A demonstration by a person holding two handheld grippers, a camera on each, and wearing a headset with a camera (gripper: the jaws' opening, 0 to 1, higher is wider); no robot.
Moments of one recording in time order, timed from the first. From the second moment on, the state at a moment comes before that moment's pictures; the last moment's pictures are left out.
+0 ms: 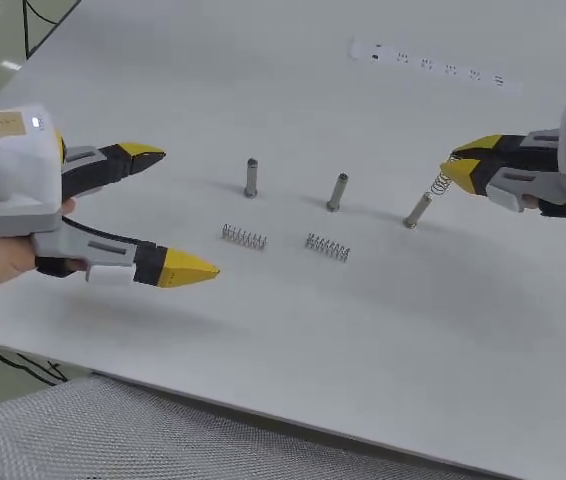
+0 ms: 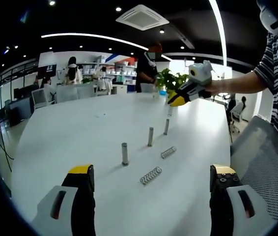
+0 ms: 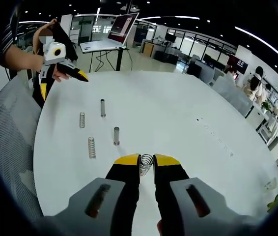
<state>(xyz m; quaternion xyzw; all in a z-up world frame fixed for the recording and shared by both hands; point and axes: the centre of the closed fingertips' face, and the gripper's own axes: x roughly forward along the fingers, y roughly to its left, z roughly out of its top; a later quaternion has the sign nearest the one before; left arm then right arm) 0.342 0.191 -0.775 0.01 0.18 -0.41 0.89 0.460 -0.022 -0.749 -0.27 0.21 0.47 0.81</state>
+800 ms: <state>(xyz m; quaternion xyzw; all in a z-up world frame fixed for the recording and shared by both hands) 0.341 0.199 -0.779 0.01 0.19 -0.40 0.90 0.464 -0.018 -0.760 -0.27 0.22 0.47 0.81</state>
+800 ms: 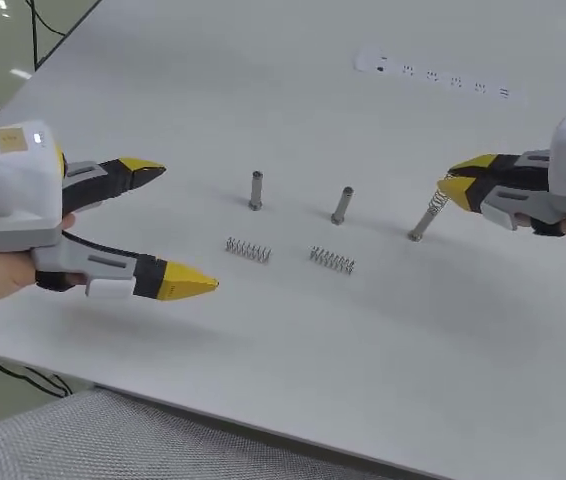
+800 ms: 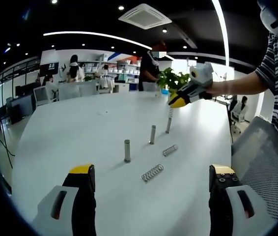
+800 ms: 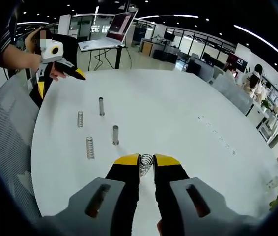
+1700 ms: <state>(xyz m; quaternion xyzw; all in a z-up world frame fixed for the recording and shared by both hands) 0.340 0.199 -0.778 0.01 0.19 -0.40 0.90 0.457 -0.022 -0.803 -0.25 0.26 0.46 0.81</state>
